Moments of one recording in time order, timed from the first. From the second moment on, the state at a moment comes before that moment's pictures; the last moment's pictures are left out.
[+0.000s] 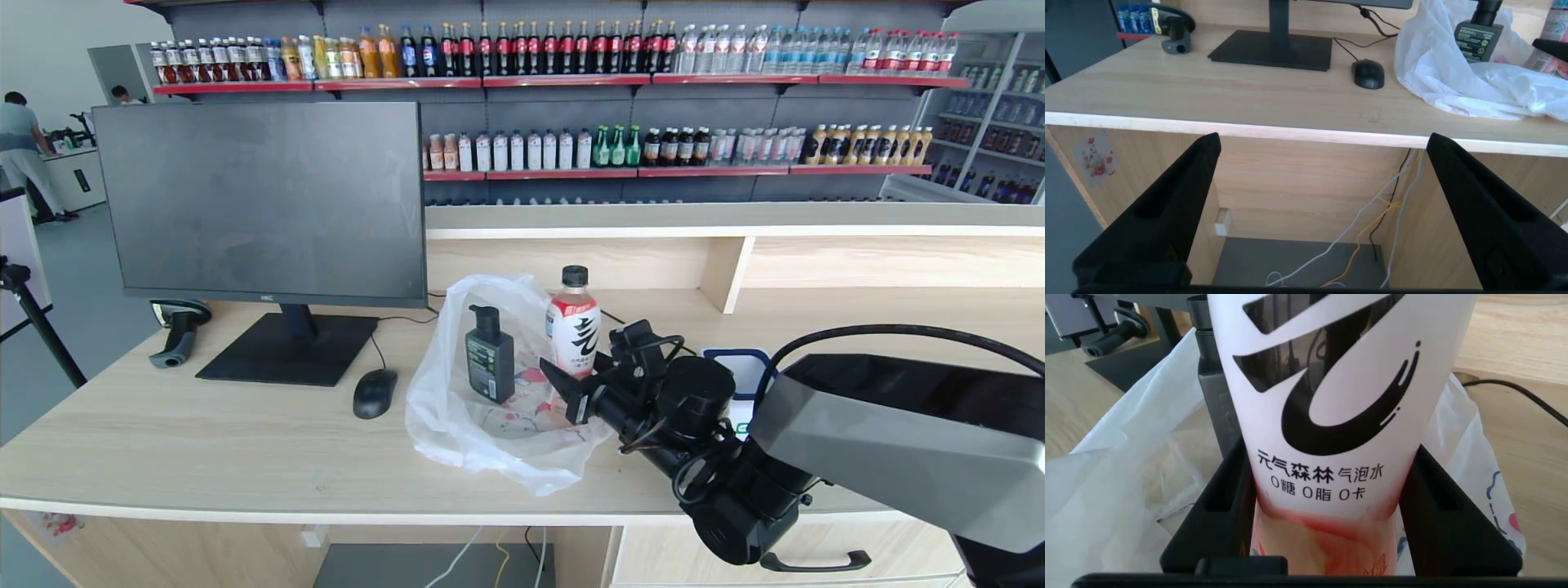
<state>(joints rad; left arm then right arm) 0.00 0.00 0.00 0.00 0.00 0.01 0.57 2.37 -0.89 -1.57 0.06 0.05</state>
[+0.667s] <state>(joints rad) 0.00 0.00 0.00 0.00 0.00 0.01 0.57 2.38 -0.89 -1.58 0.06 0.09</state>
